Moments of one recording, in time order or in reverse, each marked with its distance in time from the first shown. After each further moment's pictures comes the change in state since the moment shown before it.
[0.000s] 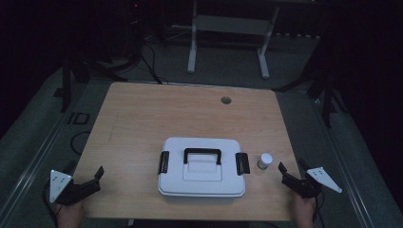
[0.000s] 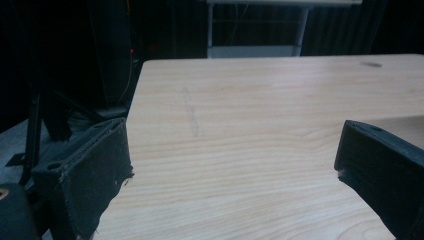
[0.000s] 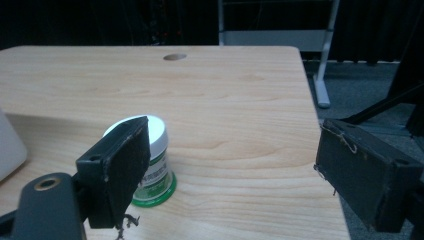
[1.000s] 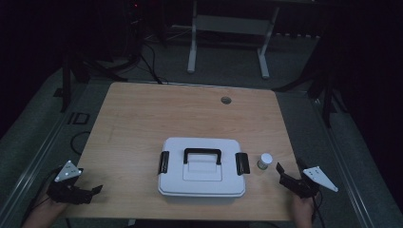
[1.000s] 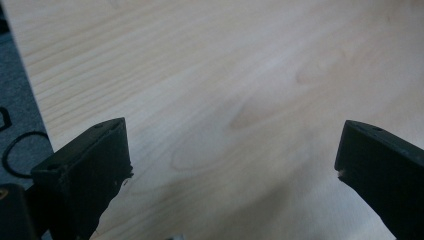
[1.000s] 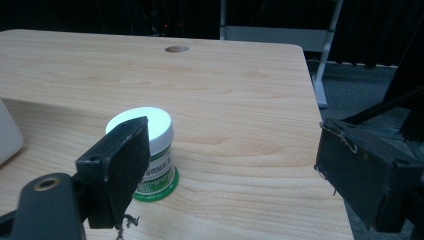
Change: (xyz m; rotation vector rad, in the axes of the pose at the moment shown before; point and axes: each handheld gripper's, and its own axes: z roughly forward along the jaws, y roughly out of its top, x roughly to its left) left arm 0.022 0.026 0.009 0.626 -0.341 0.250; right arm 0.005 0.000 0.003 0.018 -0.008 -0.049
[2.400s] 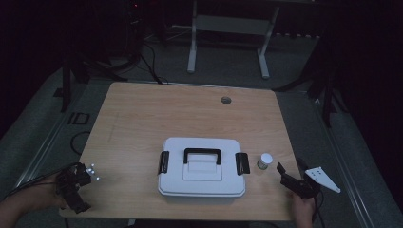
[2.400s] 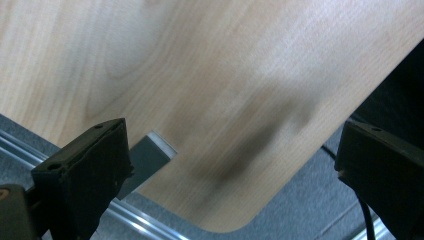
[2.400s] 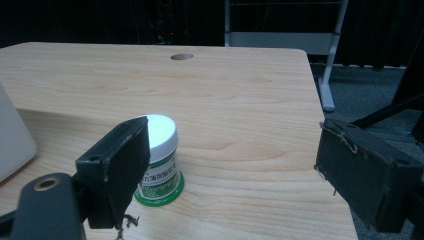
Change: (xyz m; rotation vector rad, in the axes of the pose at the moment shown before) left arm -0.015 0.049 0.001 0.711 -0.149 0.347; right arm -0.002 0.000 -0.003 -0.023 0.026 0.027
